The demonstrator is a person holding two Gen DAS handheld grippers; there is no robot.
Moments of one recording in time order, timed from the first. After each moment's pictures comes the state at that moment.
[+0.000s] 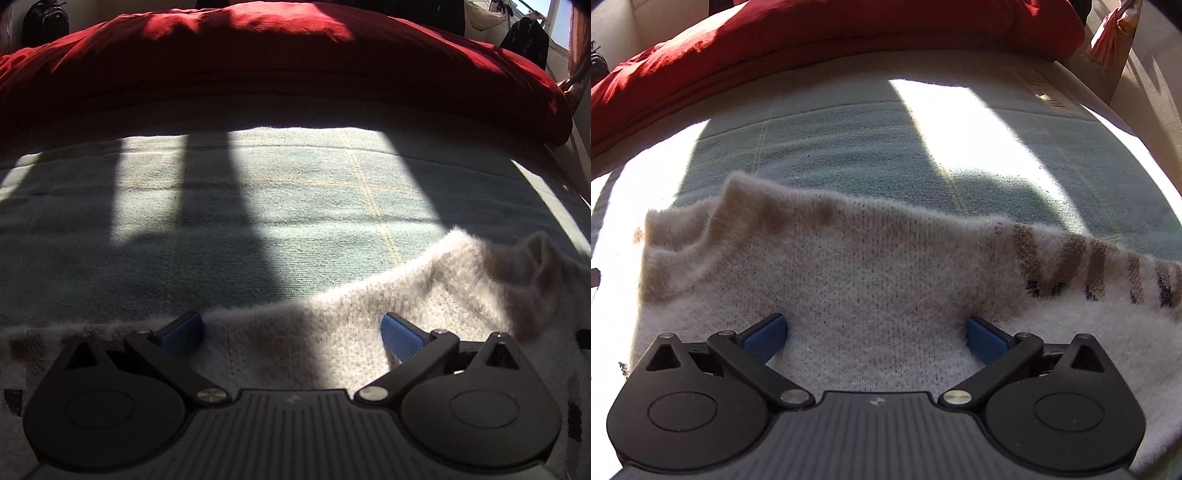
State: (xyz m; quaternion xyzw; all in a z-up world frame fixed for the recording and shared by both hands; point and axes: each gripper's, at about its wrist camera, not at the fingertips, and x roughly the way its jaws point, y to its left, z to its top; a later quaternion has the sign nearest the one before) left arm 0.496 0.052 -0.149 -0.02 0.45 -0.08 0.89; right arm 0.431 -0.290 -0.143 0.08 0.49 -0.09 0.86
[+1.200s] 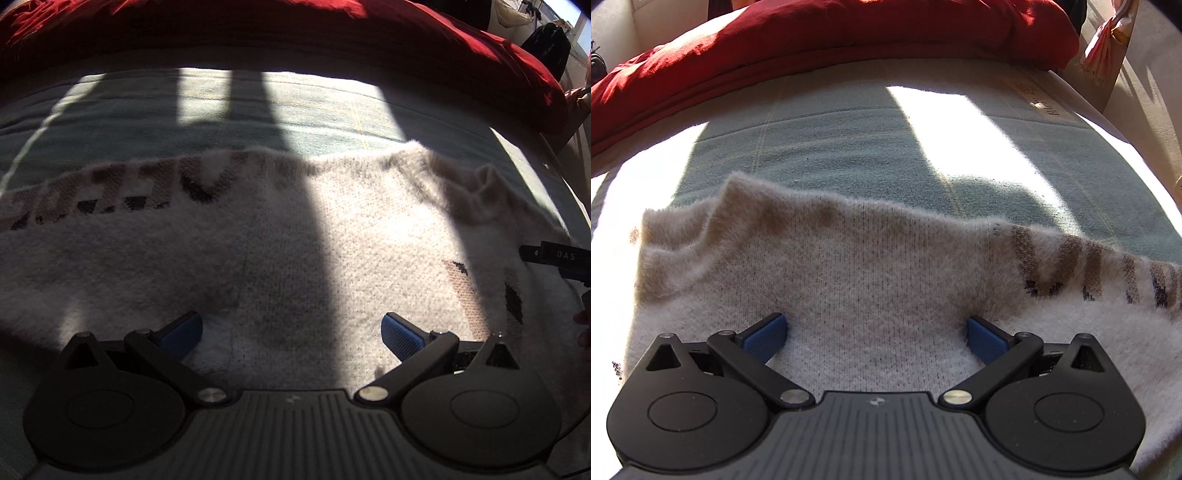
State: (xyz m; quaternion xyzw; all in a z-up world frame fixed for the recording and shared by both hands) left arm 0.365 0.072 -0.119 -0.08 0.51 -0.06 0.86; right arm 0.428 -0.284 -0.146 0.06 0.48 -0.10 0.87
